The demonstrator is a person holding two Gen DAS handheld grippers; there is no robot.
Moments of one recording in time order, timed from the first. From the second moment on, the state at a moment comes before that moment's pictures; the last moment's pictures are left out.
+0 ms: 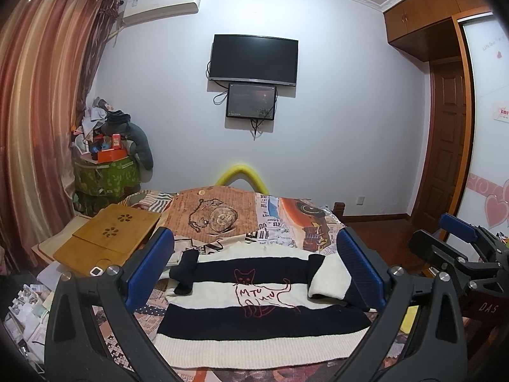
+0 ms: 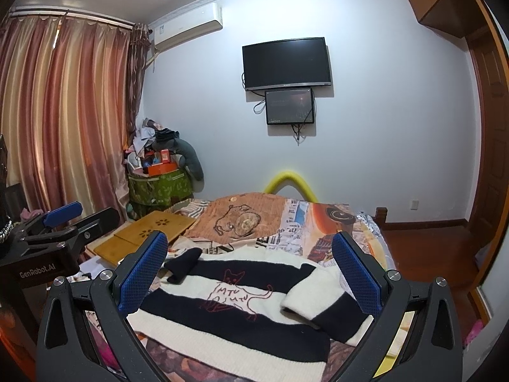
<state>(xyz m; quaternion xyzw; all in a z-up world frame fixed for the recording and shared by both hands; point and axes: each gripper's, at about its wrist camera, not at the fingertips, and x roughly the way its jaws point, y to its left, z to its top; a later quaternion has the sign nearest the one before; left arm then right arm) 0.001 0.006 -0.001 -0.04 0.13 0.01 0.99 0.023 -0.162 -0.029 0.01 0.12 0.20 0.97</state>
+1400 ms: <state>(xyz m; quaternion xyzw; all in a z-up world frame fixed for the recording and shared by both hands) 0.015 0.007 -0.003 -0.06 0.14 0.02 0.99 0.027 -0.160 -0.035 0.01 0.13 0.20 0.97</state>
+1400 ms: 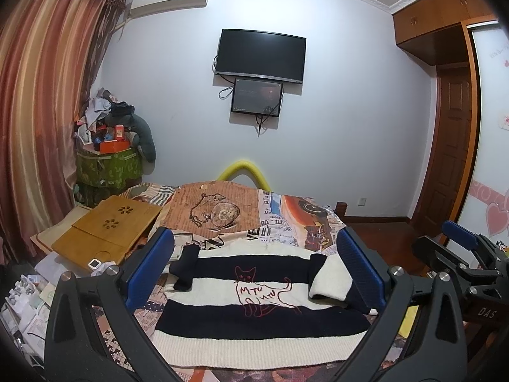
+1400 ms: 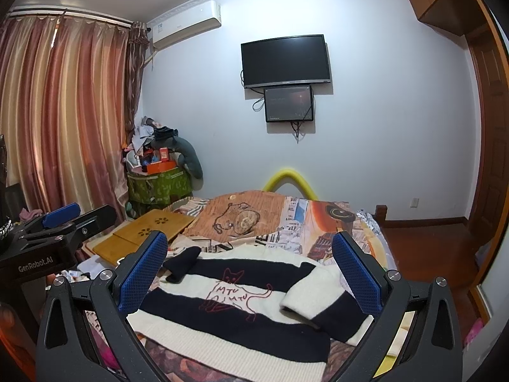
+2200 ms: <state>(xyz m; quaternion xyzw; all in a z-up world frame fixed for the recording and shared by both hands) 0.246 0.069 -0.072 -0.03 0.29 0.04 0.95 0.161 -0.164 -0.086 -0.04 0.22 0.13 0.97</state>
